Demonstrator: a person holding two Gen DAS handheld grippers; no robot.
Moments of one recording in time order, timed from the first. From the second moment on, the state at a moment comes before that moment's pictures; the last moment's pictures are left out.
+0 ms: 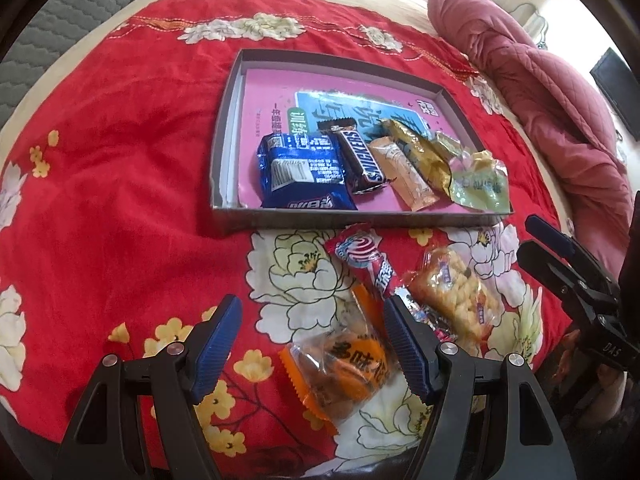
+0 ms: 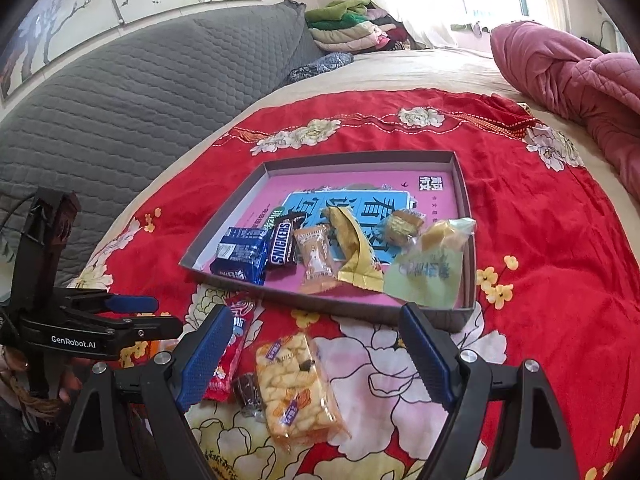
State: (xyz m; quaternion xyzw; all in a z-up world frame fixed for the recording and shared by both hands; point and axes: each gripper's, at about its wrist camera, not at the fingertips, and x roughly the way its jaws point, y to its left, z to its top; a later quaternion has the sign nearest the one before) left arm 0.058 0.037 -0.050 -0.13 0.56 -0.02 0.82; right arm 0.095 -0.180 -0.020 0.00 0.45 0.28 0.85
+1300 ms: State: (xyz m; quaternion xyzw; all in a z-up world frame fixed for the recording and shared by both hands) left arm 0.036 0.009 -0.087 -0.12 0.60 -0.05 0.79; right arm 0.069 -0.159 -0.069 -0.13 0.54 0.25 0.79
